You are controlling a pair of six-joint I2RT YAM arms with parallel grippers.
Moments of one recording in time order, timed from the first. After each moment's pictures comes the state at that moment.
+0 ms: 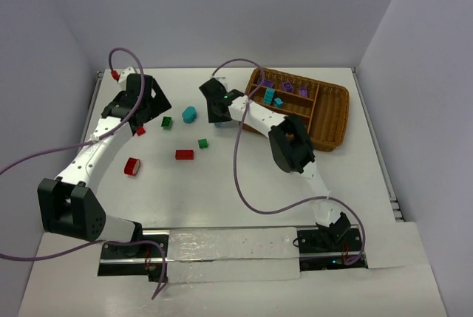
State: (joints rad) left arm -0.26 1.41 1.23 -0.58 -0.38 -0.64; right arm 0.70 2.44 2.11 -0.62 0.26 0.50
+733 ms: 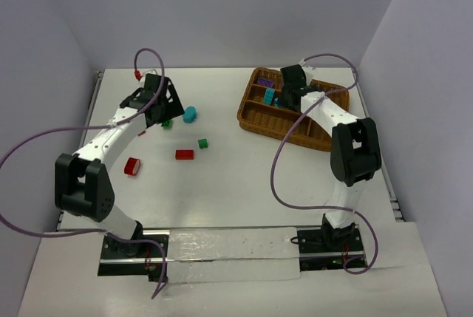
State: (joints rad) left arm -0.30 1.54 1.26 -0.58 -0.32 -0.57; right arm 0.29 1.86 1.43 -0.38 0.33 0.60
